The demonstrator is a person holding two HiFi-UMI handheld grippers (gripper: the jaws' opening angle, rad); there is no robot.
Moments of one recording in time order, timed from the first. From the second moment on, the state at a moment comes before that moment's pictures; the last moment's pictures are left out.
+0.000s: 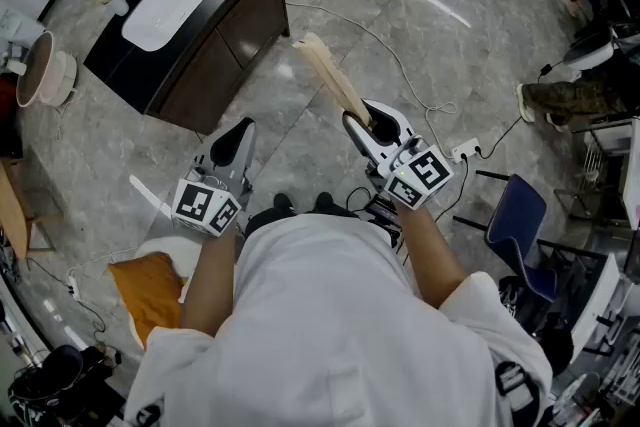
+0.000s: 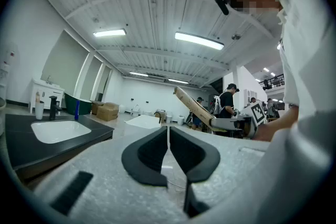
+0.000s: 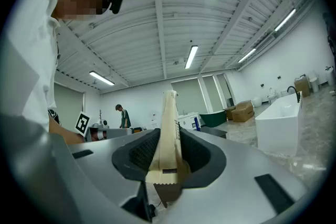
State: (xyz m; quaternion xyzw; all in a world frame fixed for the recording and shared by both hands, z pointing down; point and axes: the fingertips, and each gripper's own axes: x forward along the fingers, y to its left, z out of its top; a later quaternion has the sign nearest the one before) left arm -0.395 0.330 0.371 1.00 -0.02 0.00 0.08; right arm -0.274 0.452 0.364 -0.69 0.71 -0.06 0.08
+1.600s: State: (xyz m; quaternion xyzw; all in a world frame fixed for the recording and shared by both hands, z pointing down) left arm -0.293 0.236 0.408 0.99 -0.05 0.02 0.13; right arm -0.158 0.362 0.397 -0.70 0.71 -0.11 0.04
